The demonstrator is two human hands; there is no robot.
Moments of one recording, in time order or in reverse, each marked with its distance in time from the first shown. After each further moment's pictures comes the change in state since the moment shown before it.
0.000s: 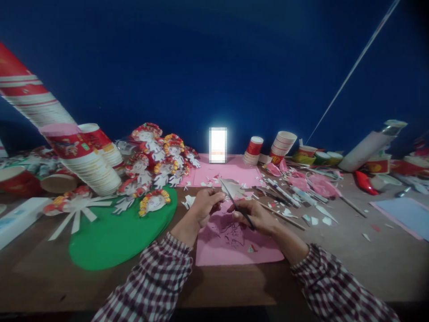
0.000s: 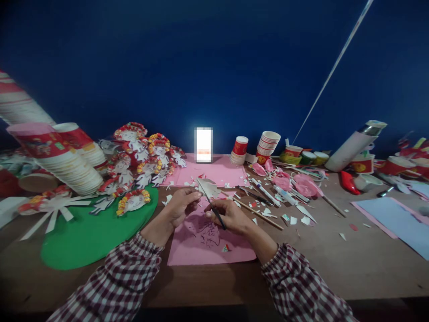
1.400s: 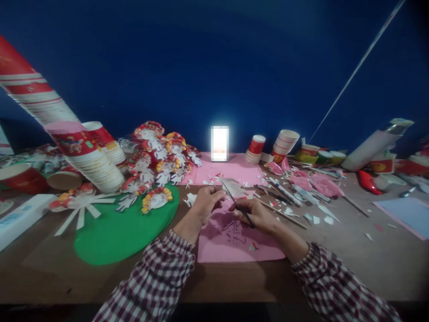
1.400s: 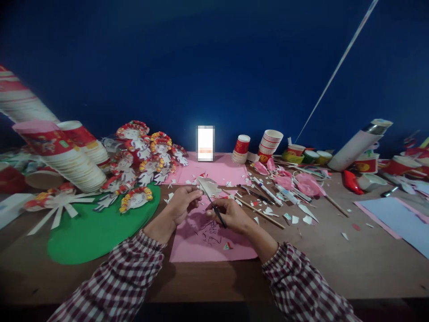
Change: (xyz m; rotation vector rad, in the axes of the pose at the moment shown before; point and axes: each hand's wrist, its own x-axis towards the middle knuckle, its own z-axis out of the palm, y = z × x) left_hand 0.003 -0.003 0.000 0.028 0.037 0.057; right_hand 0.002 0.003 0.003 -0.002 0.017 0.010
